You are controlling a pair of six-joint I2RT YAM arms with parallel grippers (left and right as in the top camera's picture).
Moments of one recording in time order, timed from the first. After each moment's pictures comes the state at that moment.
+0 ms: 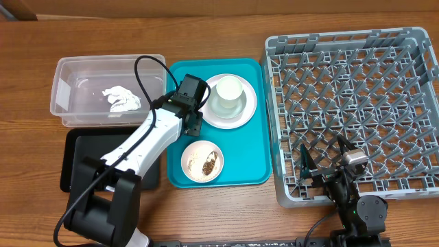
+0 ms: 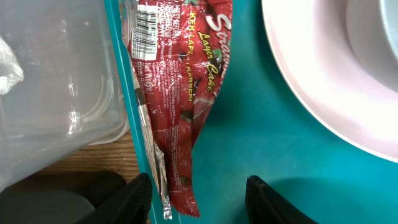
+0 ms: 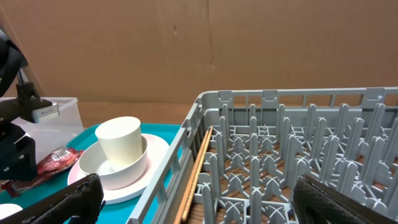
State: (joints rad) left arm -0.39 1.75 1.14 -0.69 -0.25 -0.22; right arm 0.10 0.01 0.02 -0.02 -0.17 0.10
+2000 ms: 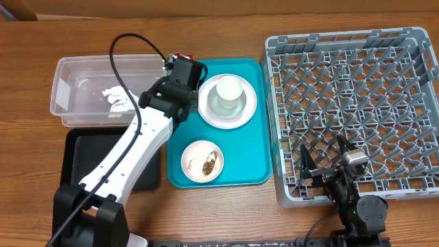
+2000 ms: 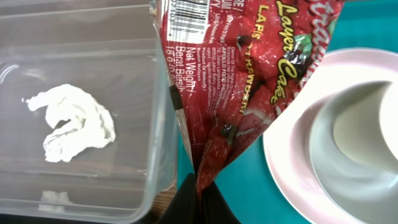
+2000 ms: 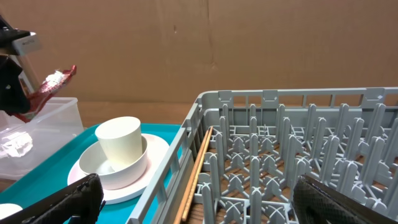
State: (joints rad) left arm -0.38 1.63 1.26 -0.66 -0.38 -0.30; right arm 0.10 0.01 0.02 -0.02 -0.17 0.10
